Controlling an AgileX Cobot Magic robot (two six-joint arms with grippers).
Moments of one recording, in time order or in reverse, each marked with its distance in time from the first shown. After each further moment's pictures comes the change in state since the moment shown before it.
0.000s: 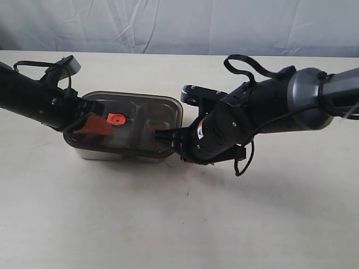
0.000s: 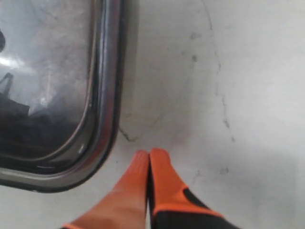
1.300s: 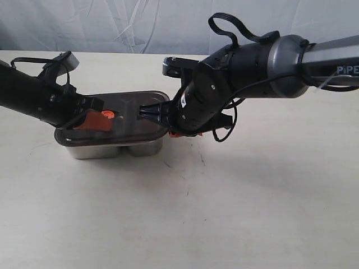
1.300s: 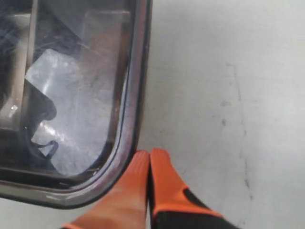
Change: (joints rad) left arm 0.000 -0.017 0.000 -0.015 0.010 0.003; right arm 0.000 0.057 -0.240 -0.012 0.168 -0.093
